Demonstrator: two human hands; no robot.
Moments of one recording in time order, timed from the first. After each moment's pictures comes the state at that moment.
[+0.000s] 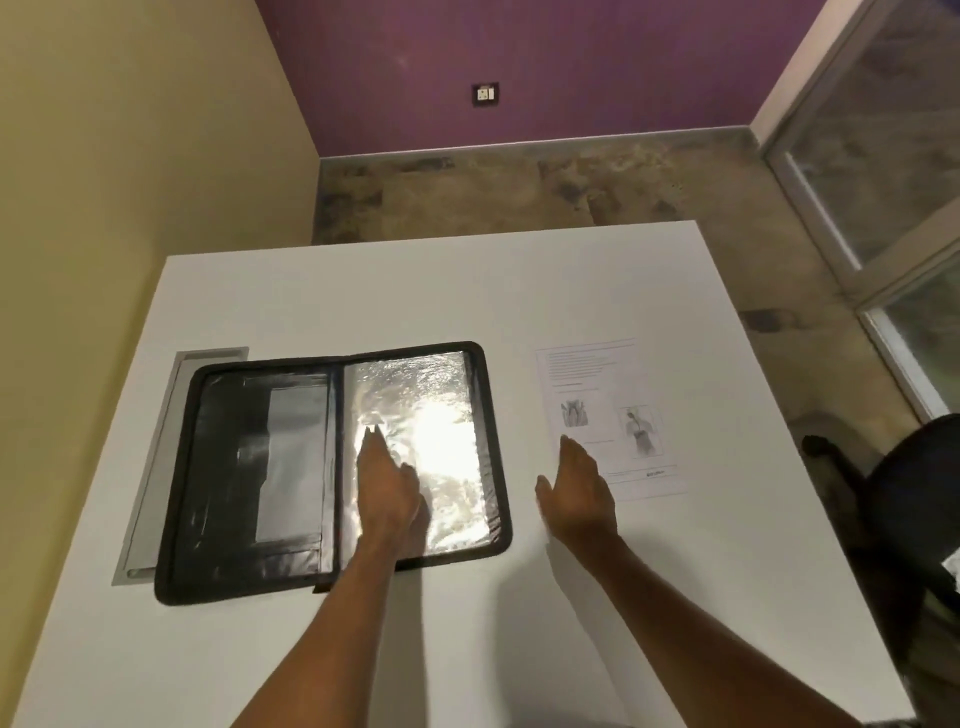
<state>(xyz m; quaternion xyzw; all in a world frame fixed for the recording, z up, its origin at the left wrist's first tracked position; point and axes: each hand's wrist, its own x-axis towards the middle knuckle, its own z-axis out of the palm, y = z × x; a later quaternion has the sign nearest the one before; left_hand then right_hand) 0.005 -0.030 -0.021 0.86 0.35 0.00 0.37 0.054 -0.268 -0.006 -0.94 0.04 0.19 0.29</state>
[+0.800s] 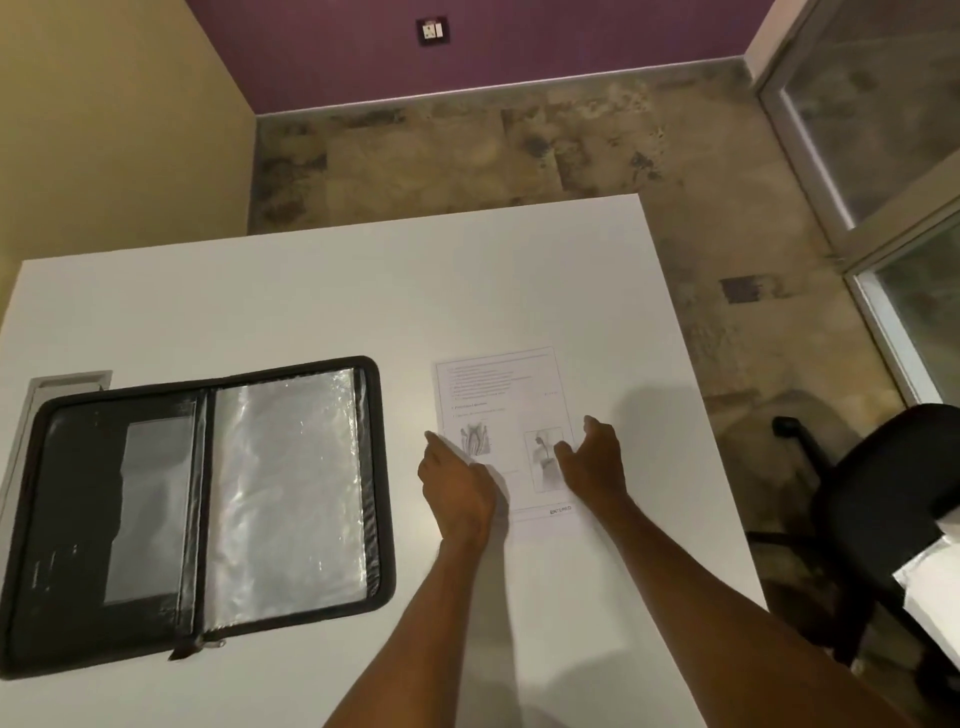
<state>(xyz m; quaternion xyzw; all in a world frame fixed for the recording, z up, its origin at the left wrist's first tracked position) 0.148 -0.274 -0.064 0.82 0.42 -0.10 0.37 0.215 -0.429 -0.054 -0.90 0.15 0.24 0.34</state>
